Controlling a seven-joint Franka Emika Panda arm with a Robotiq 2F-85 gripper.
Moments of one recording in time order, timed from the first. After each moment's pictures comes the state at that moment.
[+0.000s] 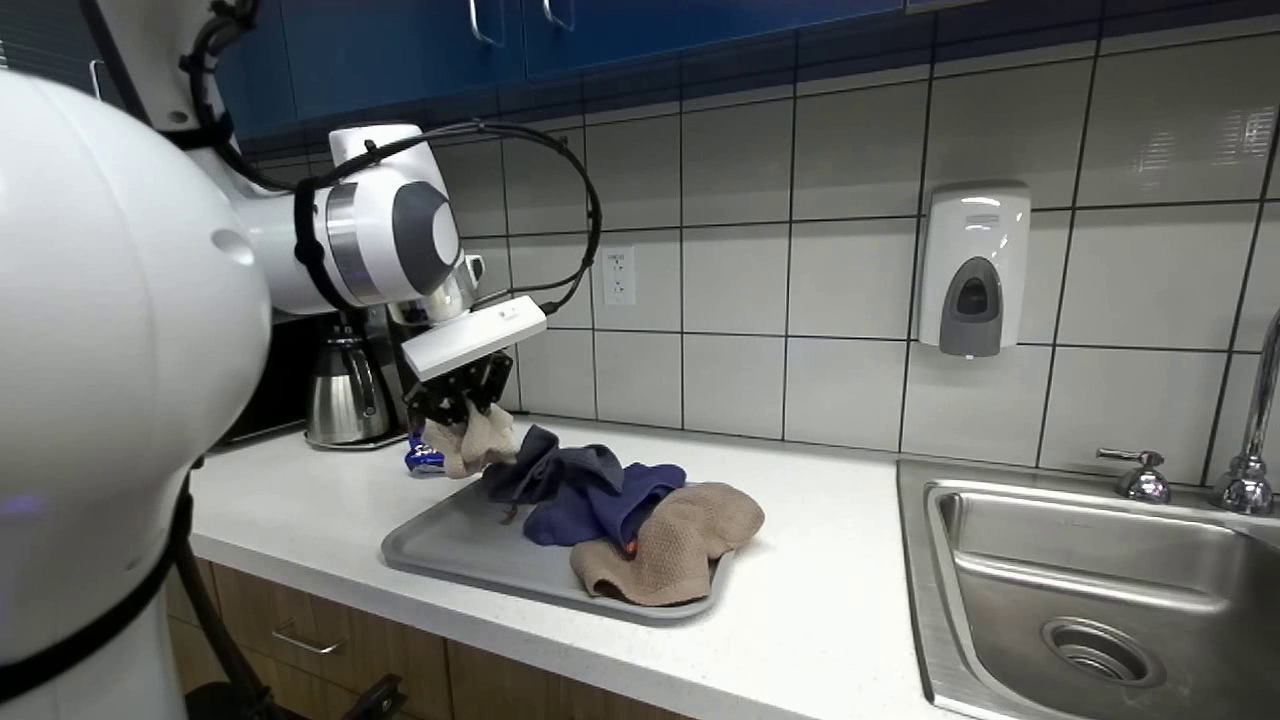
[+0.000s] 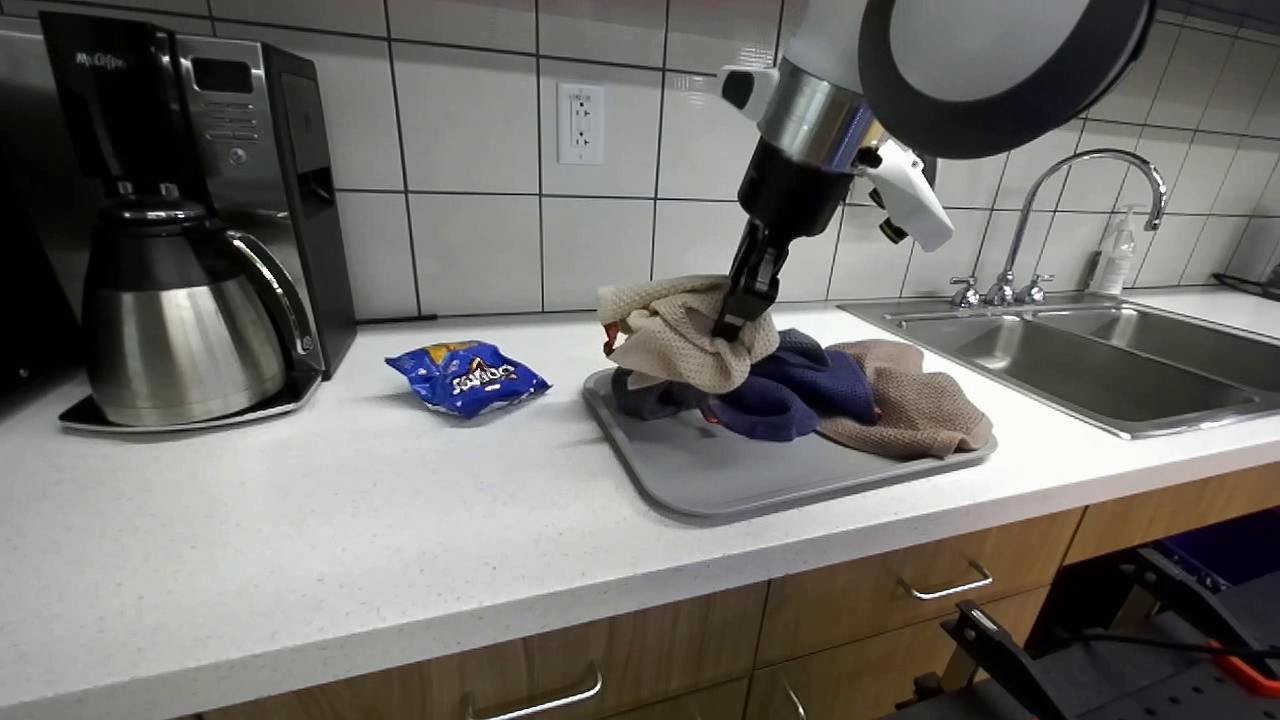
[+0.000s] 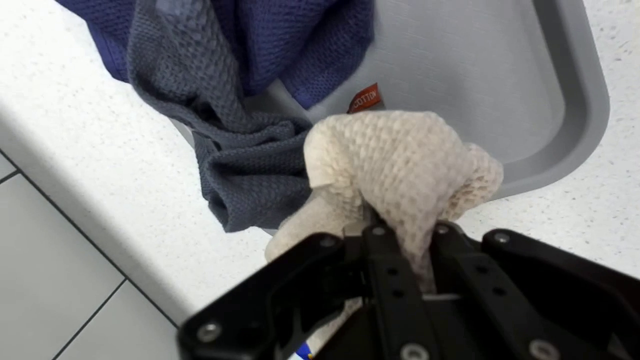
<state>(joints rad) 0.15 -0.14 0.20 -2.78 -0.19 3.05 -0.63</state>
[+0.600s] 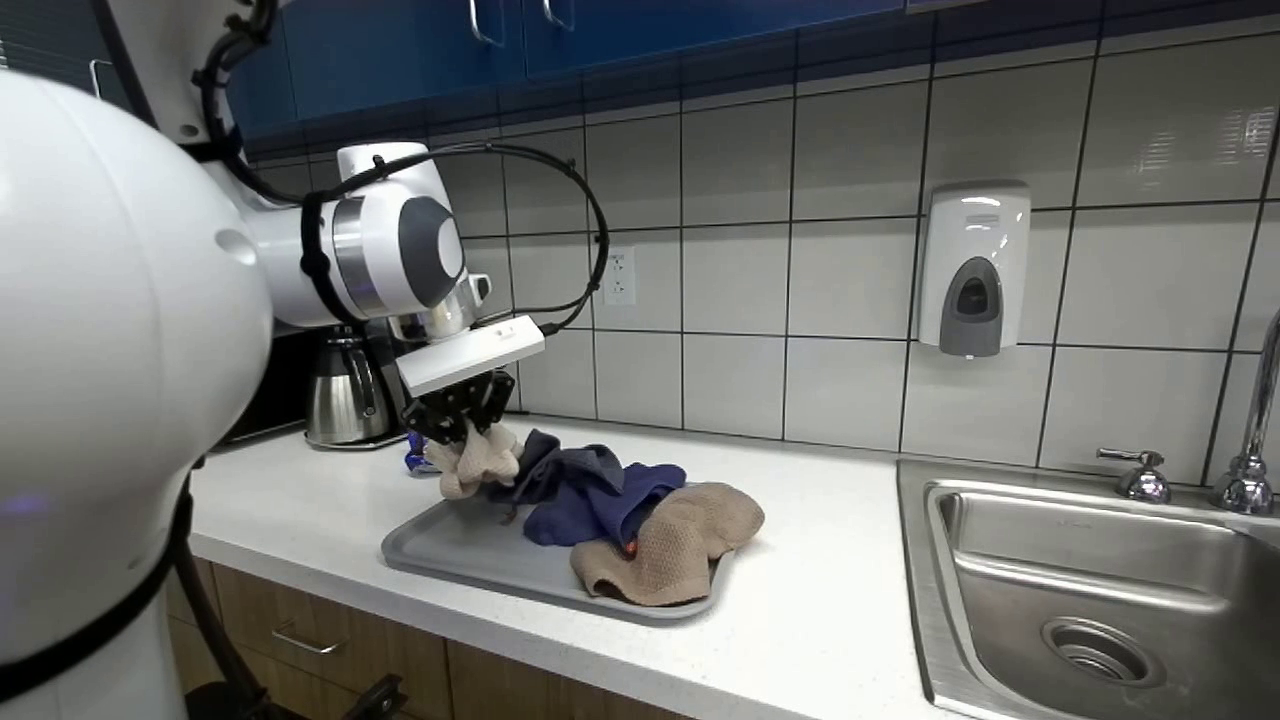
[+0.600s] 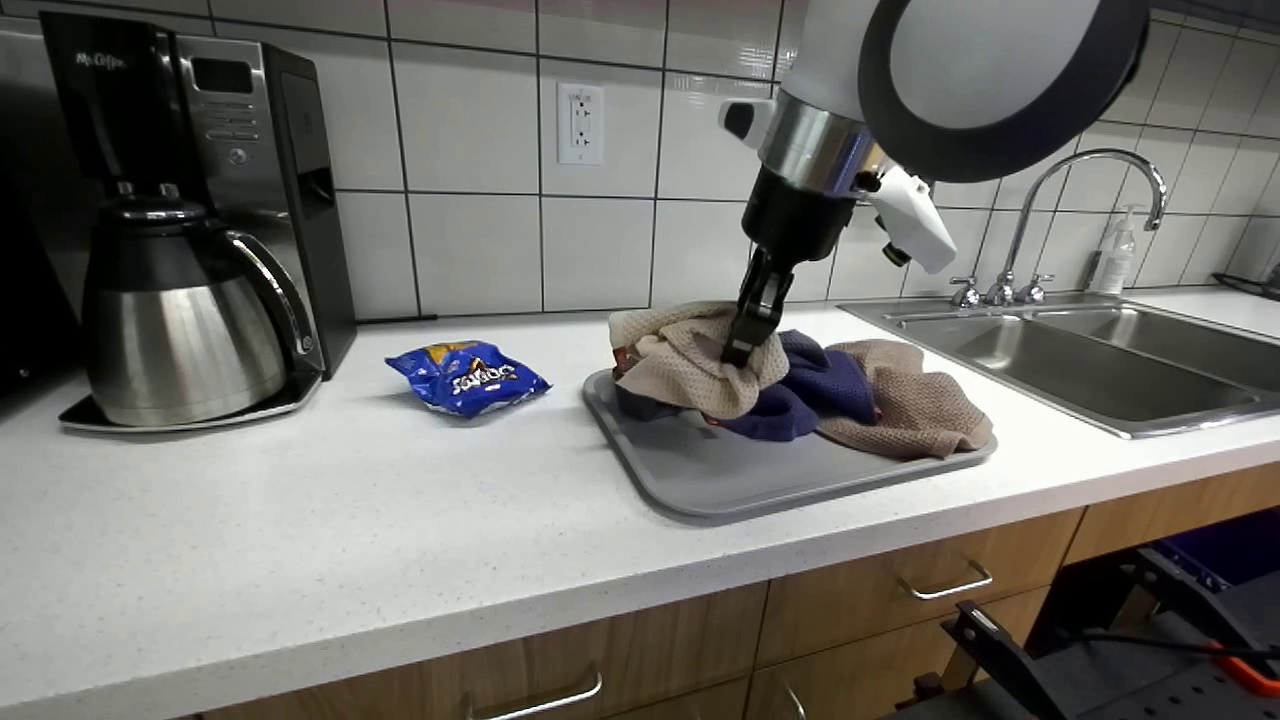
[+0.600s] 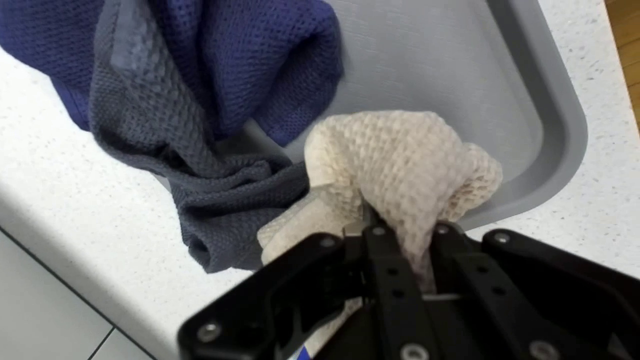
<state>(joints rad) 0.15 -0.10 0.18 -2.78 -0.20 3.02 -0.56</state>
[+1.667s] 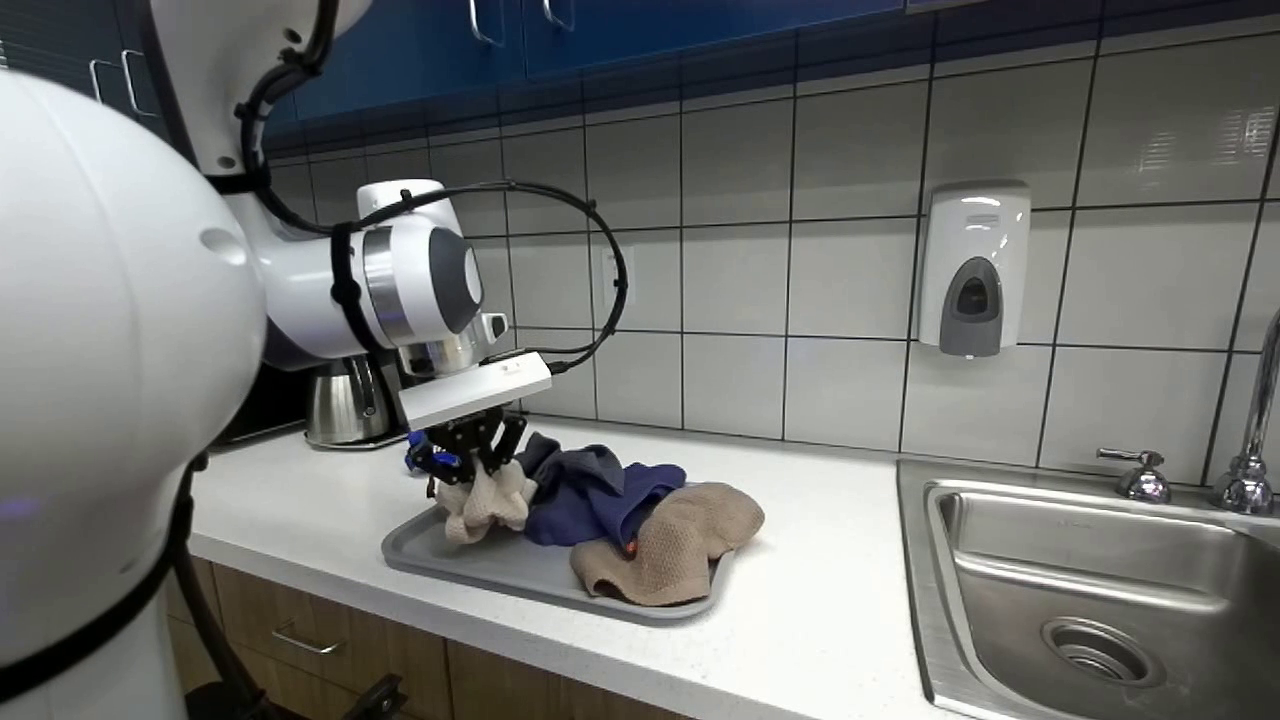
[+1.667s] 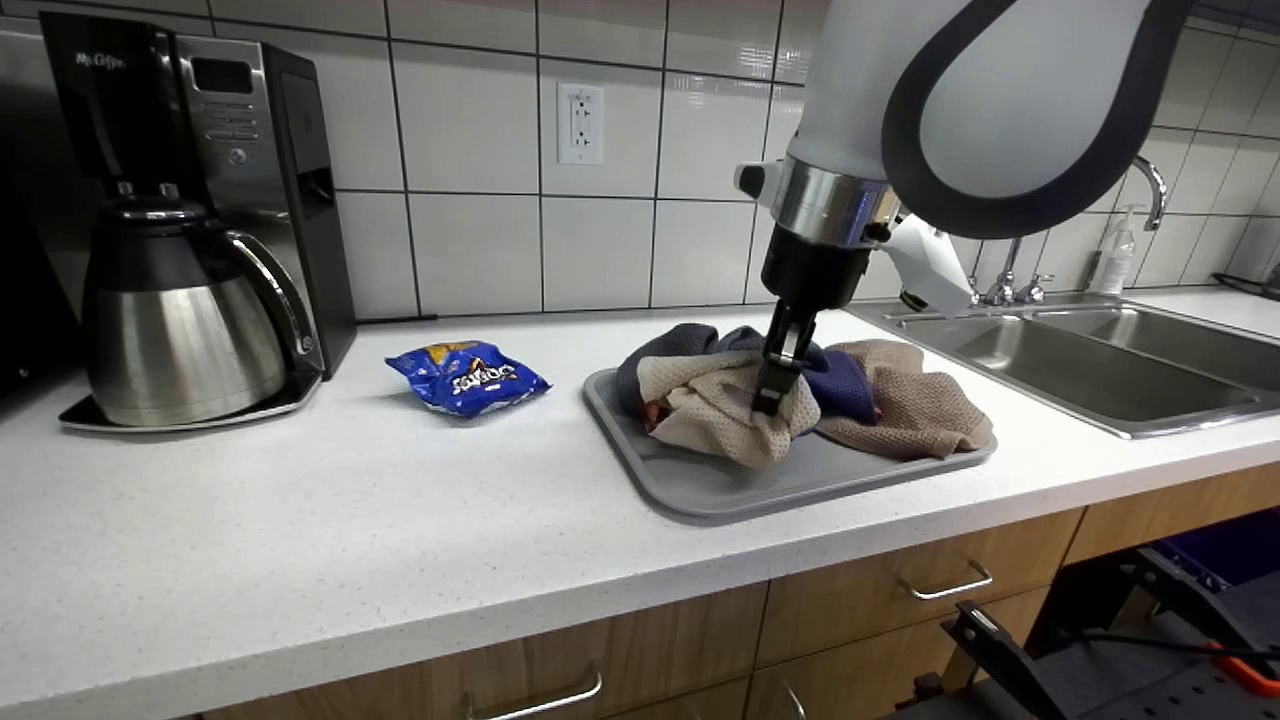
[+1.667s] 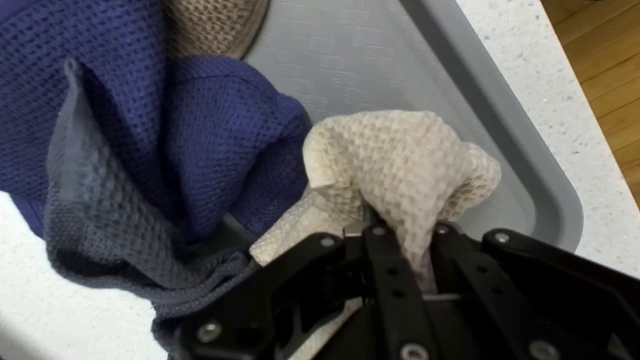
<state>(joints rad) 0.12 -0.02 0.16 -2.78 -0.35 2.98 -0.39</state>
